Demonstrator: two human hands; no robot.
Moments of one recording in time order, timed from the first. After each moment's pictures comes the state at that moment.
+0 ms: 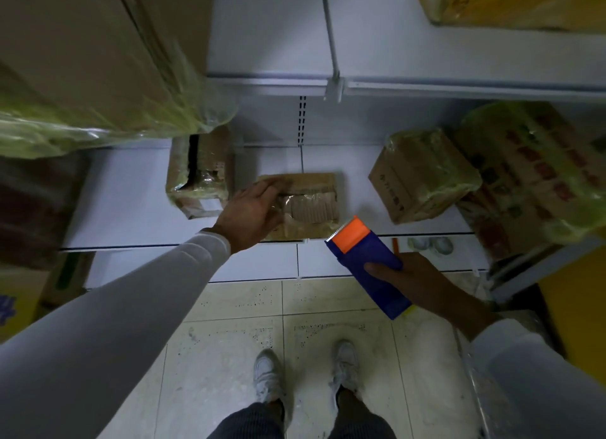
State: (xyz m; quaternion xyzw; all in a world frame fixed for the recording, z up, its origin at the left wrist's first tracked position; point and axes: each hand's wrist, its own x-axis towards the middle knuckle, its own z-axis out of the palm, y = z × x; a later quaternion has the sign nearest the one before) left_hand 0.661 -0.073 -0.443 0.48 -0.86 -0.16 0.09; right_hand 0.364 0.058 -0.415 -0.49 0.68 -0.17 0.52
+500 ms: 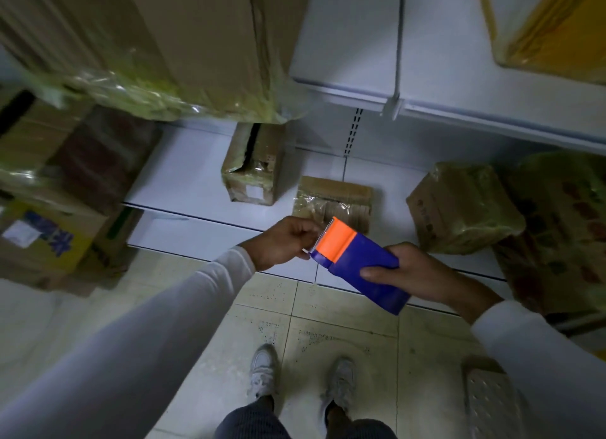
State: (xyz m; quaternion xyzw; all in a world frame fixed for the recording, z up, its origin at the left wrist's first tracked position) left_hand 0.642 -0.004 -0.412 0.52 -0.55 -0.62 0.21; right_hand 0.390 0.011 -0.375 -0.63 0.53 -0.08 0.57
